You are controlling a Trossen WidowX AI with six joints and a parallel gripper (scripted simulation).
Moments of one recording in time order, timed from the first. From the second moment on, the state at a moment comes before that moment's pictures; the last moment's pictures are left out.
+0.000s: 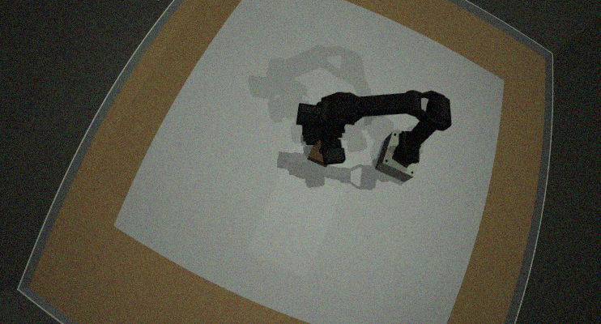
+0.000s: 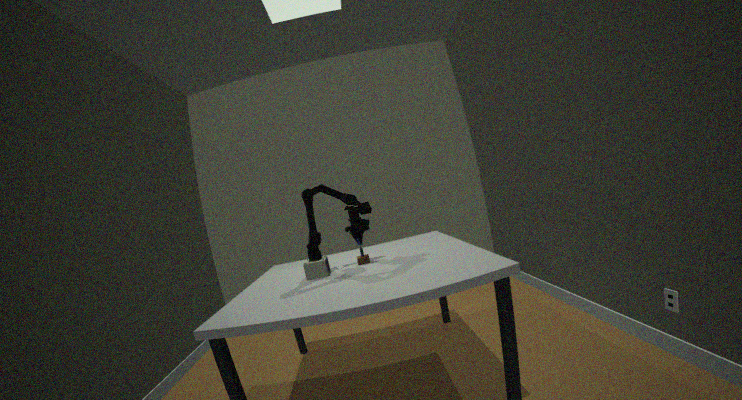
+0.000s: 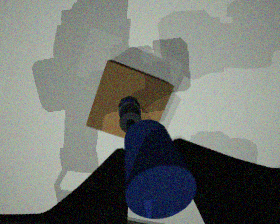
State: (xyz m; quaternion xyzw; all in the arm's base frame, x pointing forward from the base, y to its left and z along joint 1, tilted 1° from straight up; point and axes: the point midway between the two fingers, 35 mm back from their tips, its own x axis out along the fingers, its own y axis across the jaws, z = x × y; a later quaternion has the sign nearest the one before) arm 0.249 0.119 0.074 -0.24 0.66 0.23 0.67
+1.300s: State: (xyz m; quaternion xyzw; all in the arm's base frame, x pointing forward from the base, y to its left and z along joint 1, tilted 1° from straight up) arm 0.248 0.128 0.037 -0.24 0.65 0.23 0.68
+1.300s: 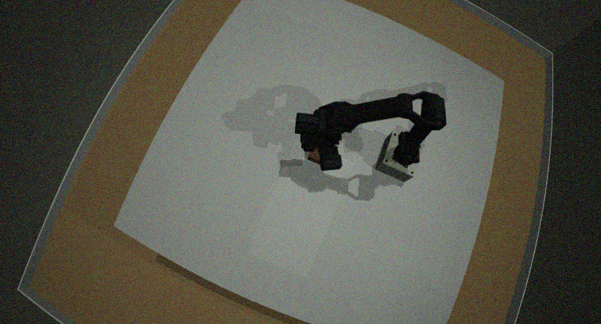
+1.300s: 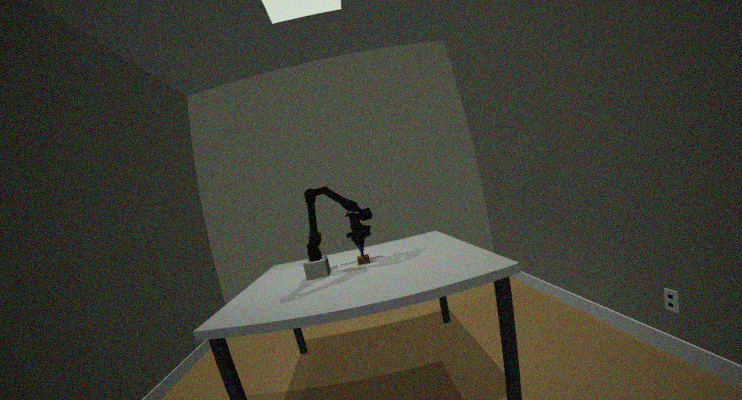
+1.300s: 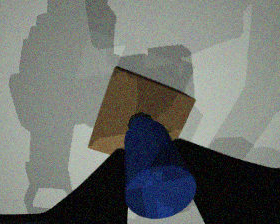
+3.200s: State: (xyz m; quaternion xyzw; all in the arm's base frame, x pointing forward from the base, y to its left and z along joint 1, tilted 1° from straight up) arm 0.245 0.124 0.090 -0.09 0.69 0.09 0.71
